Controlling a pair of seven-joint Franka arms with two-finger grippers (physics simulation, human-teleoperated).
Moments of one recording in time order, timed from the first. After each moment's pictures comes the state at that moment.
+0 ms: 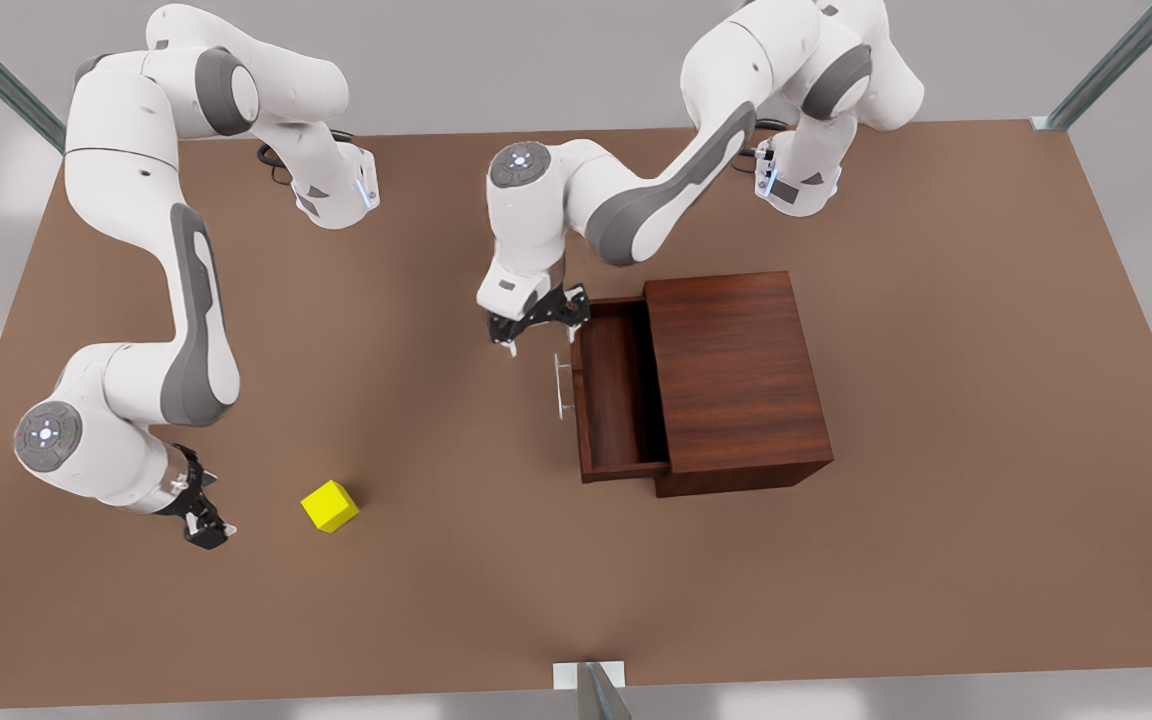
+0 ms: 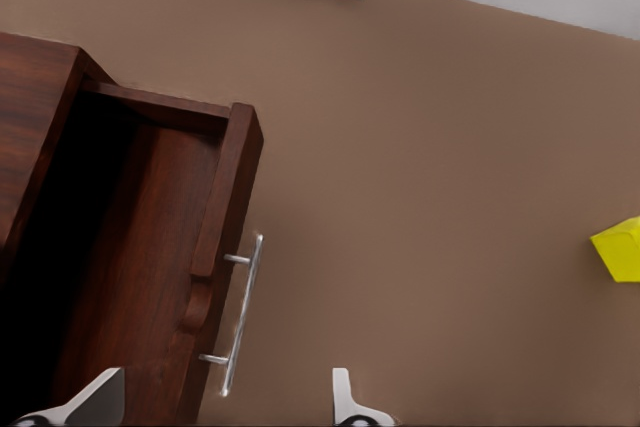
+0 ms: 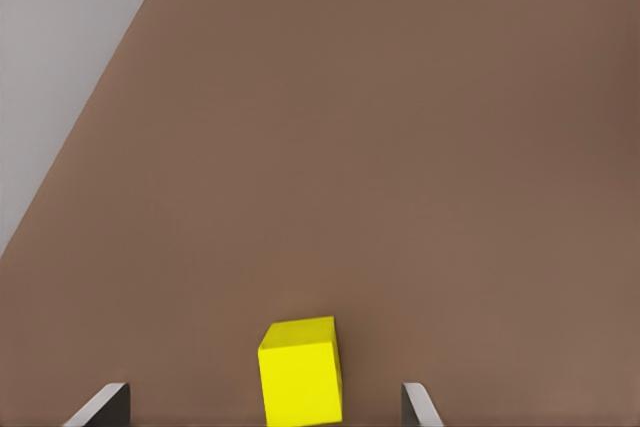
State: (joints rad) left arm -0.79 0.59 -0.09 -1.09 0.25 1.79 -1.21; right arm -0.02 0.57 0.02 -1.35 0.01 1.96 1.04
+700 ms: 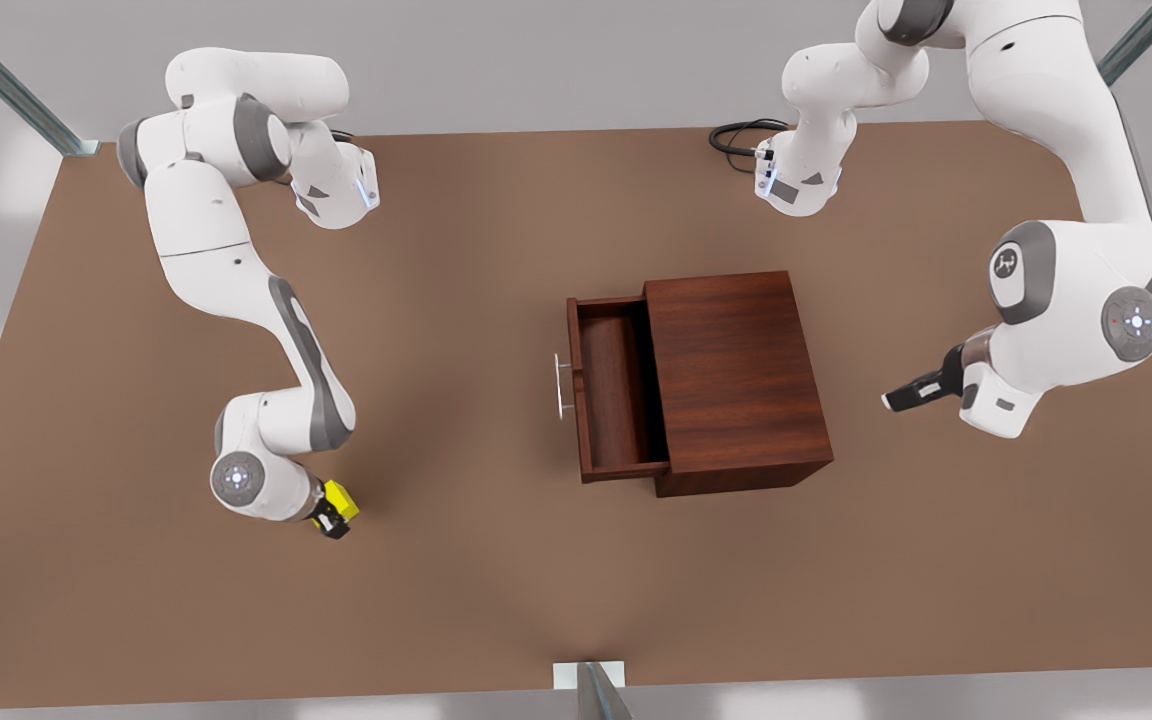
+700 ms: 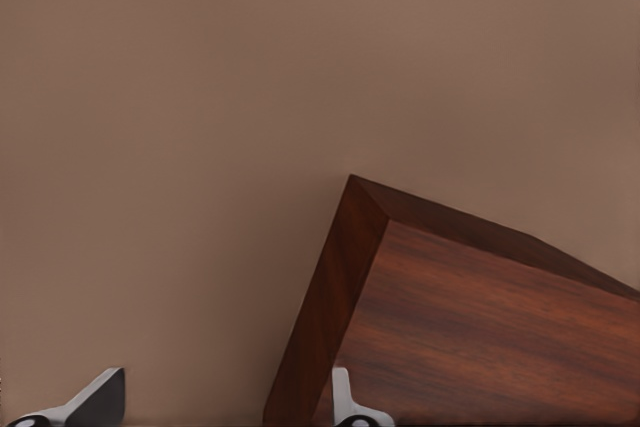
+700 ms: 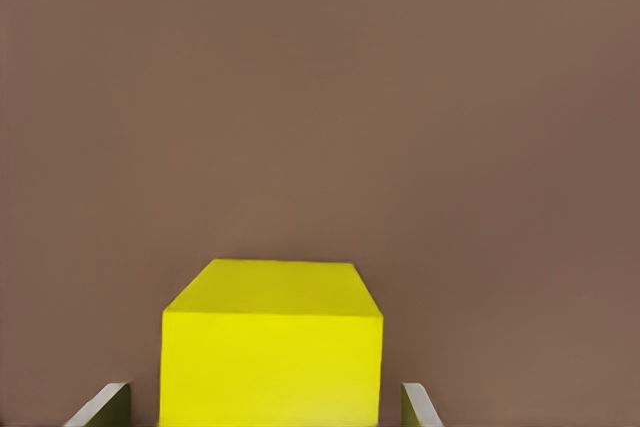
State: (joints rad) left arm 0.04 0.29 -0.07 -1.52 -0.11 1.65 -0.37; right arm 0.05 0.78 0.08 -1.50 -0.06 2.22 1.01
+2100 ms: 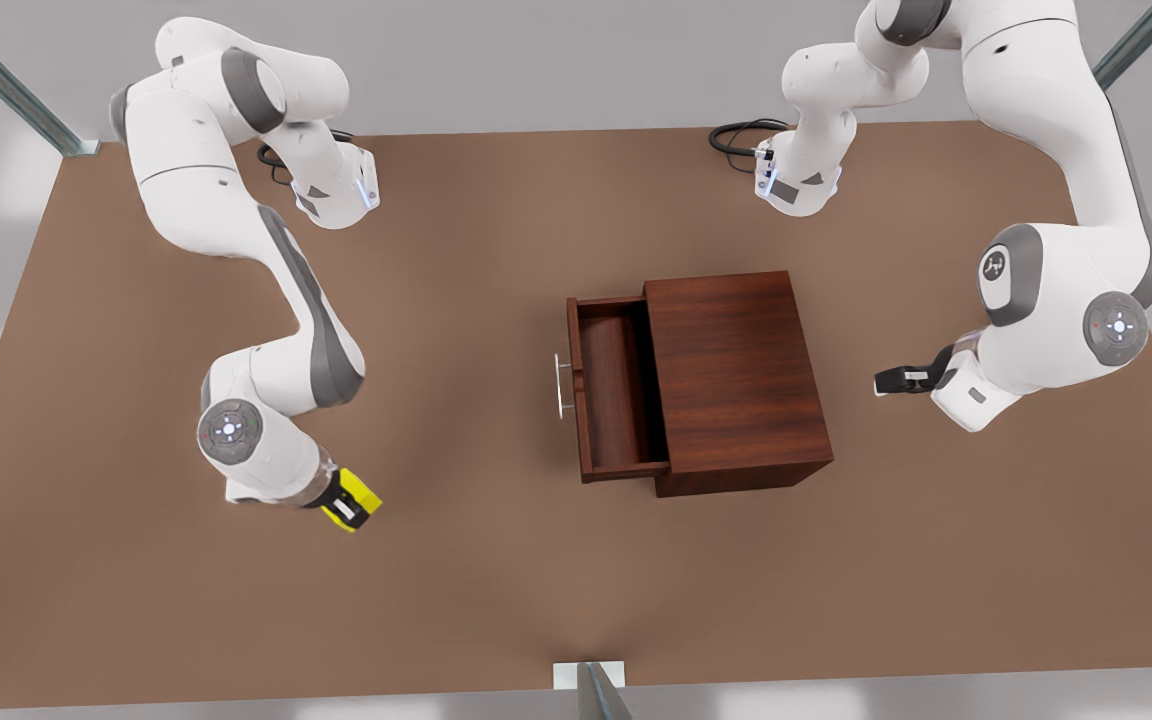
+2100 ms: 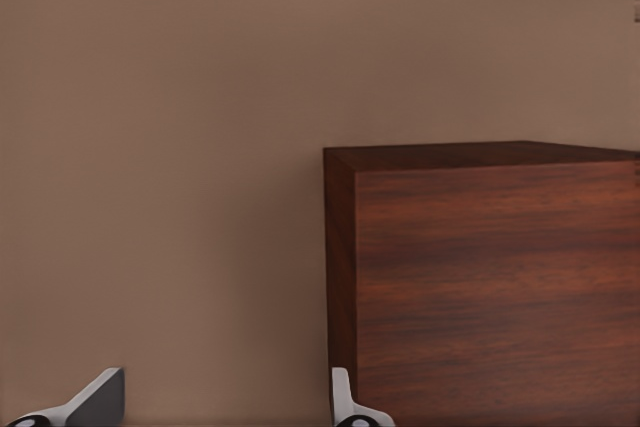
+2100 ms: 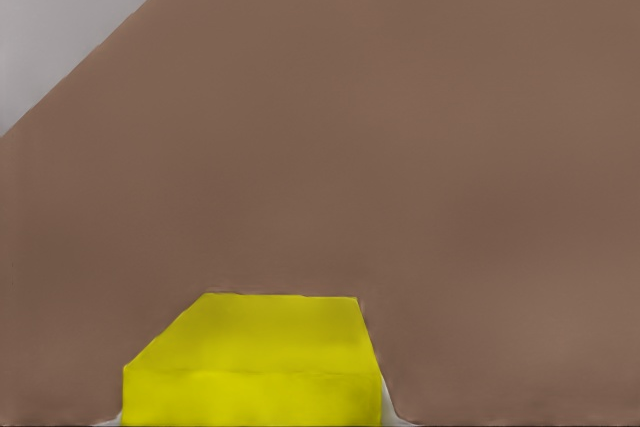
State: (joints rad) left arm 0.03 0.29 -0.07 -1.53 -0.09 1.65 -0.04; right arm 0.07 0.63 0.24 -1.33 -0.12 2.01 1.02
